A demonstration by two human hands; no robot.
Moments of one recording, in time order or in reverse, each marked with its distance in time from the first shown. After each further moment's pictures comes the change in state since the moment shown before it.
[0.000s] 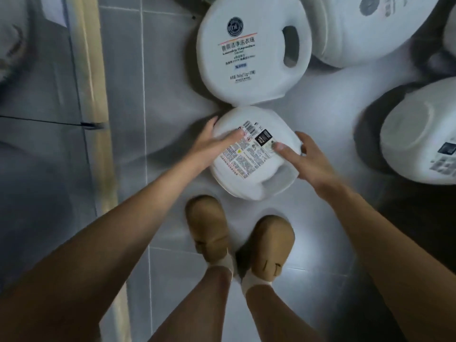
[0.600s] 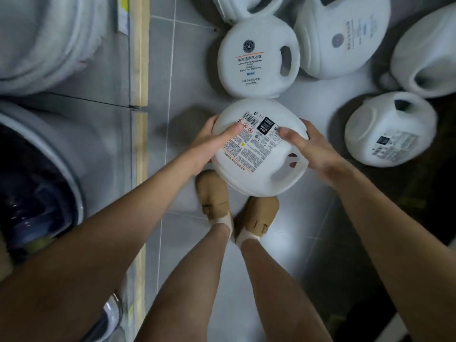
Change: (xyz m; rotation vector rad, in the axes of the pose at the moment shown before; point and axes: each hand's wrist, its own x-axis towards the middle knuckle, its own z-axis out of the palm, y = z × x) left_hand -0.134 0.053 -0.034 -0.244 -0.119 -0.030; right_hand -0.120 -0.083 -0.020 0.031 -0.058 -0.003
